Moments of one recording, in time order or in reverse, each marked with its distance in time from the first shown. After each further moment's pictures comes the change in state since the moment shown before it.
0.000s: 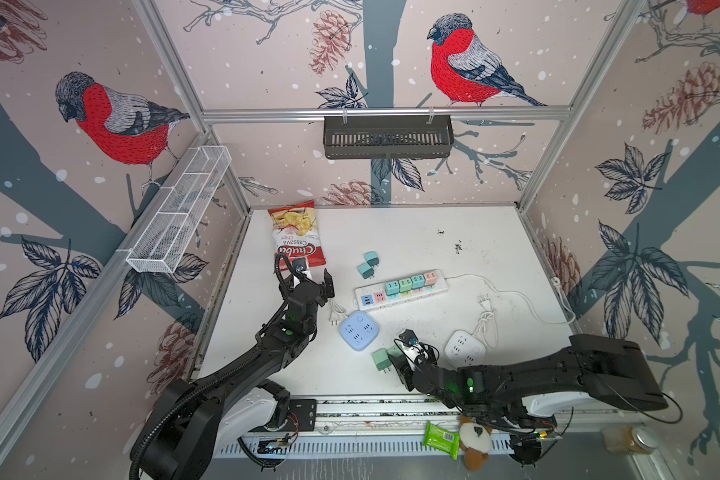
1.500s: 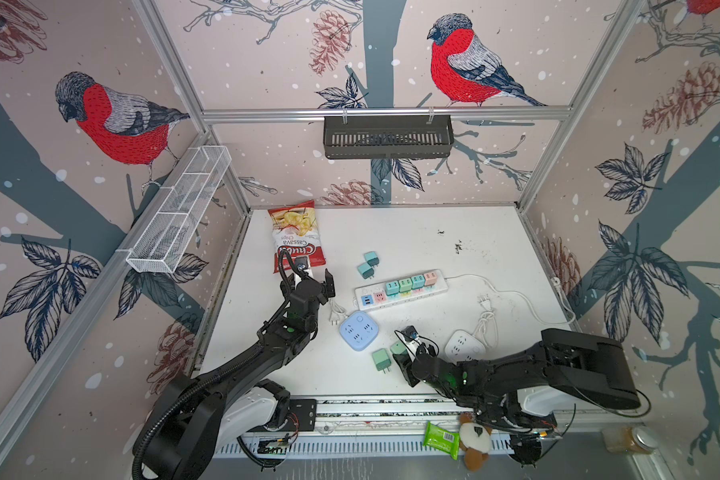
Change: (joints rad) left arm 0.000 0.026 0.021 -0.025 0.000 0.000; right arm -0.122 0.164 -0.055 0.137 -0.163 0.026
